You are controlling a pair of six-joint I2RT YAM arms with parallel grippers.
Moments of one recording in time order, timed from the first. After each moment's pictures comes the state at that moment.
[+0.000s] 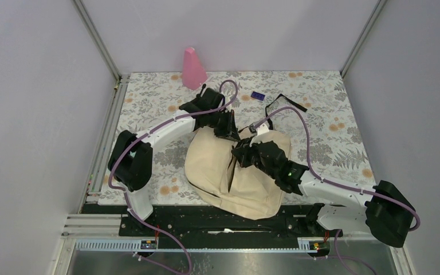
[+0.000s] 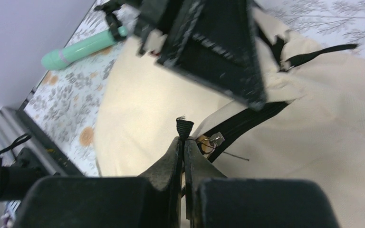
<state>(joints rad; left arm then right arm) -0.61 1.81 1.43 -0.50 0.52 -0.55 0.91 1.15 0.56 0.28 0.18 0.49</state>
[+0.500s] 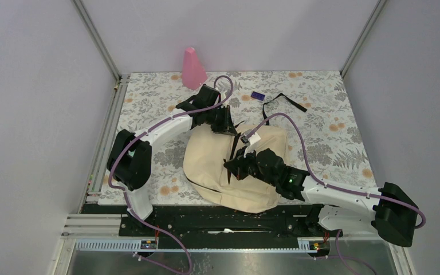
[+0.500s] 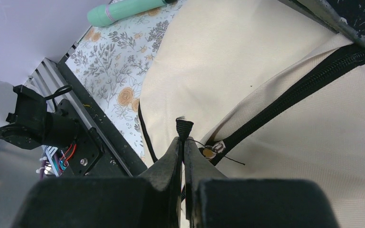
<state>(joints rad) -0.57 1.81 1.41 -0.44 0.47 -0.55 1.04 1.10 0.56 0.22 0.09 0.49</state>
